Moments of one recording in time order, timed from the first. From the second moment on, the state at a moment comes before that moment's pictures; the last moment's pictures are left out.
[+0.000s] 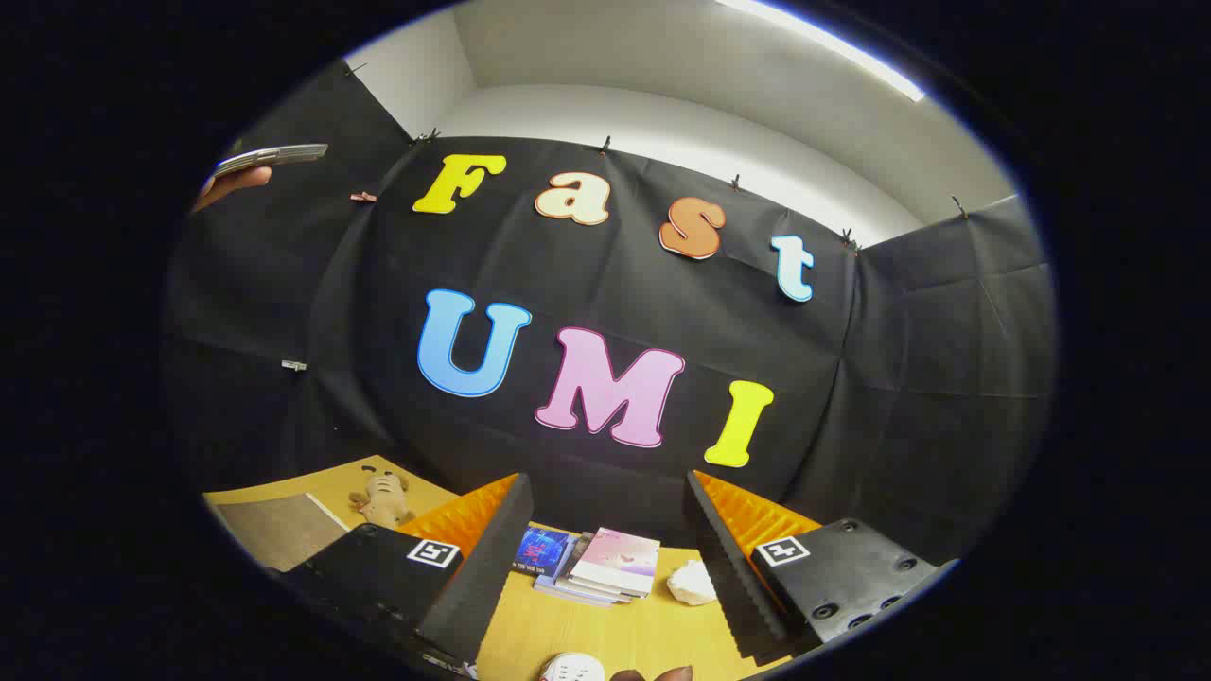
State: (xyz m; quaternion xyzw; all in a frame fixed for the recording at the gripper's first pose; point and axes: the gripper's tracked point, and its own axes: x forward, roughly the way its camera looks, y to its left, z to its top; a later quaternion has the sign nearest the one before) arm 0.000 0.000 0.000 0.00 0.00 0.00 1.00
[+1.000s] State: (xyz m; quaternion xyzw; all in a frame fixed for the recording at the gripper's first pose) arm -0.007 -0.001 -0.003 -0.02 0.01 0.00 1.00
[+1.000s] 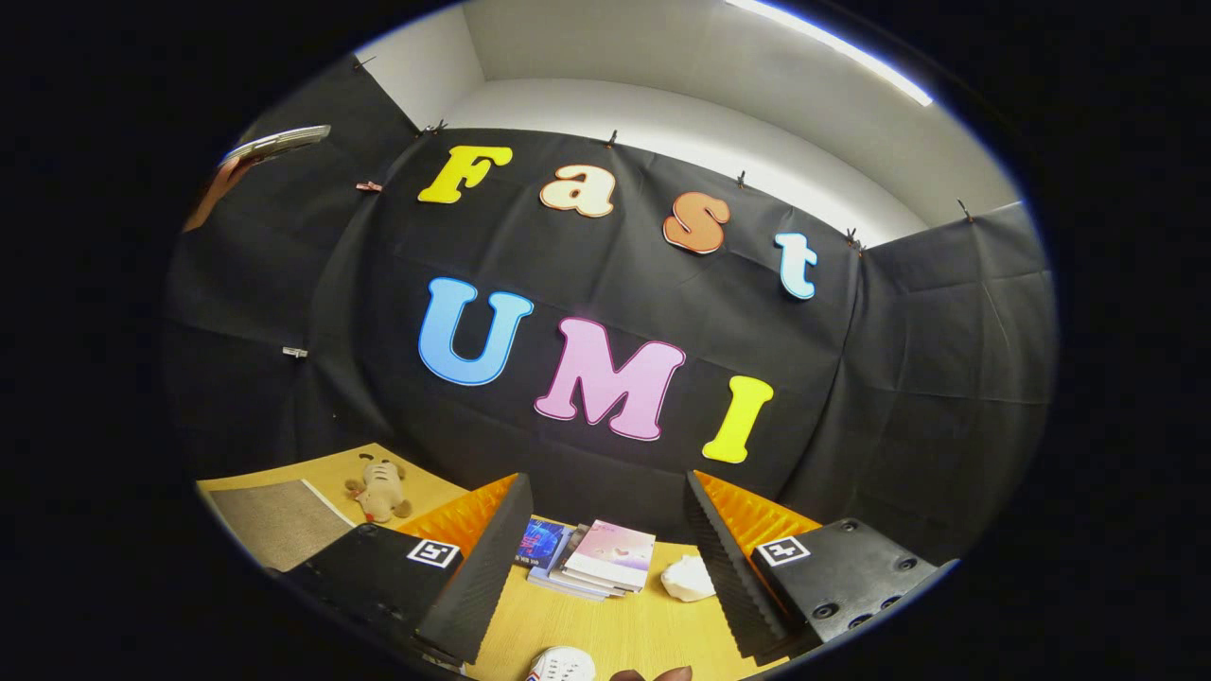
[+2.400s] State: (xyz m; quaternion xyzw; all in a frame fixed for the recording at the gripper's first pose) arm -0.030 0.183 -0.050 0.23 0.16 0.38 0.89
